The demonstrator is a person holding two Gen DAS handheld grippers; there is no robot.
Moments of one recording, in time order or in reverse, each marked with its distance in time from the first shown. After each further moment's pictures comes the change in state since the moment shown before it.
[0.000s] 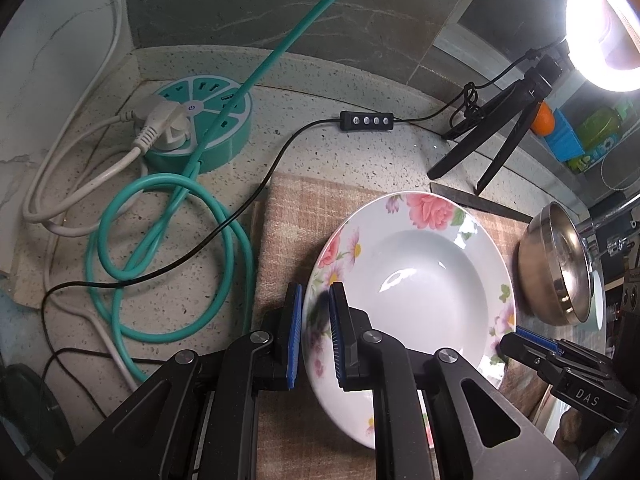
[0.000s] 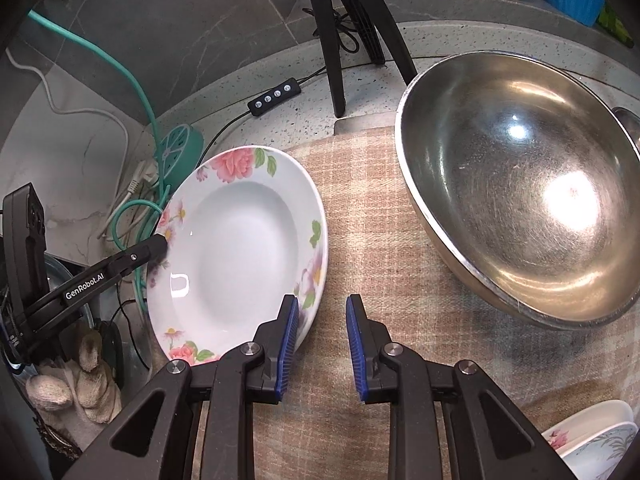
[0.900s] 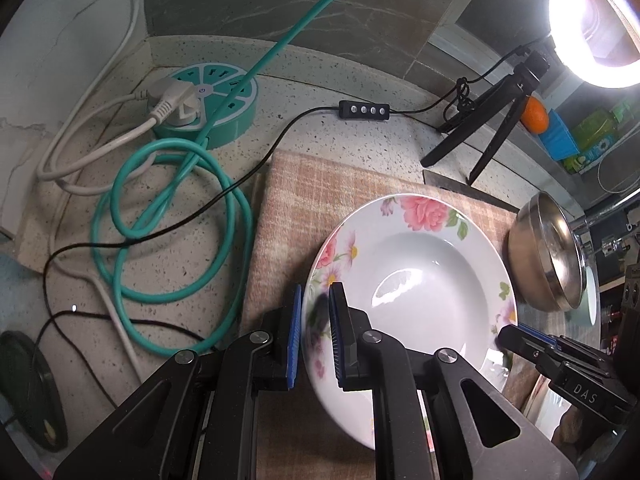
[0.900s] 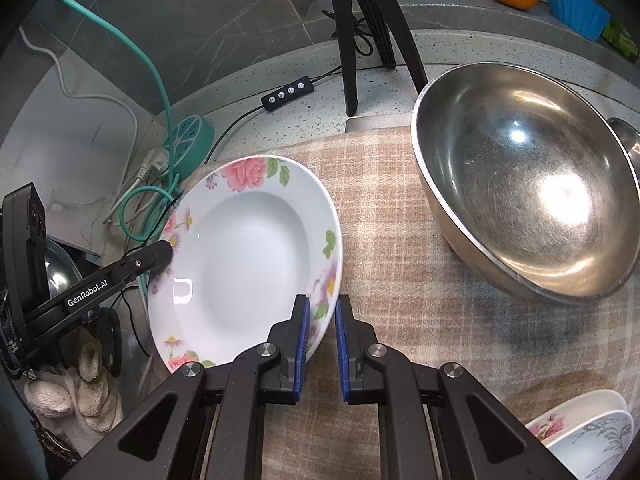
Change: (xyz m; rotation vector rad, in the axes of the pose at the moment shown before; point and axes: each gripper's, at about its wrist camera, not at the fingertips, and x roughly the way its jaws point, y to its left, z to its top) left arm -0.018 -0.001 -0.021 -0.034 0.008 -0.006; right arm -0.009 0.013 -0.007 -0.035 -0.005 -0.022
